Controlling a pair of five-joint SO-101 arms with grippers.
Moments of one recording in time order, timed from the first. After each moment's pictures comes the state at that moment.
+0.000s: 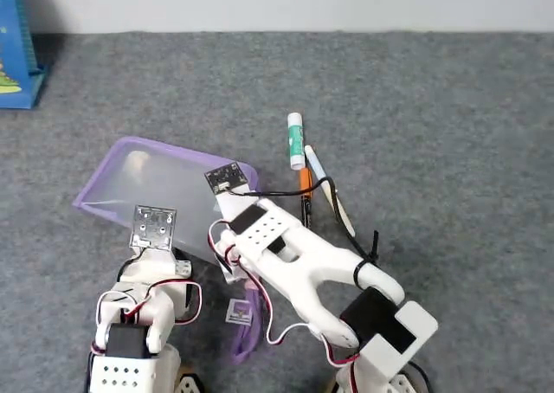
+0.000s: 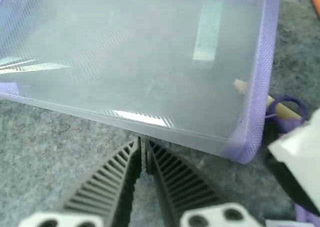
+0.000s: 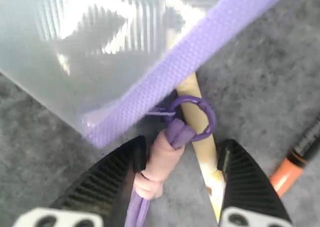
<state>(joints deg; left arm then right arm) -1.0 -96.1 97.5 60.5 2.3 -45.8 7.5 26.0 61.1 -21.0</state>
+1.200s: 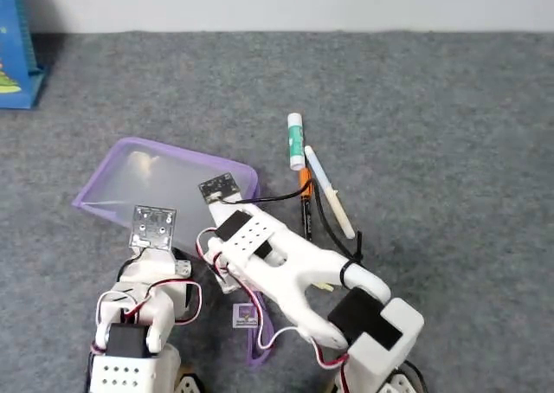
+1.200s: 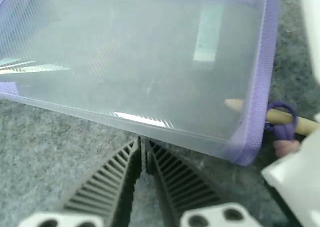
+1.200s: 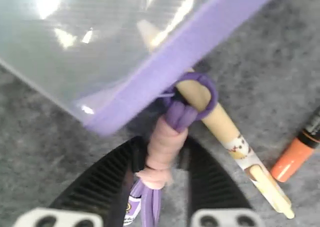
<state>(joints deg) -1.1 -96.1 97.5 60.5 2.3 -49.8 11.6 23.9 63.6 -24.4</state>
